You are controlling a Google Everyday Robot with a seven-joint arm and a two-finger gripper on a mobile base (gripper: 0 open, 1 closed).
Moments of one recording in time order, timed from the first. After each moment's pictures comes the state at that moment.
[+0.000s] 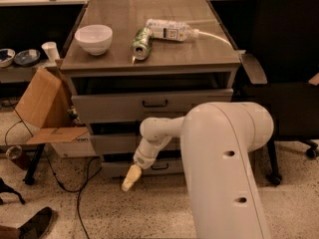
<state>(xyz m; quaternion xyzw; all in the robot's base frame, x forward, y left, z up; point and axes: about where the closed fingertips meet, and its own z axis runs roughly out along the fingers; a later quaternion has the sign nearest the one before) 0.561 0.091 0.397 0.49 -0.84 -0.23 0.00</state>
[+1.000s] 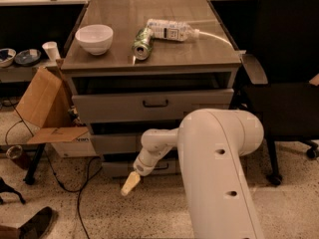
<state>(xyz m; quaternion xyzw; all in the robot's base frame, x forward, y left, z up) 0.563 0.097 0.344 0.46 -0.85 -0.23 -0.01</state>
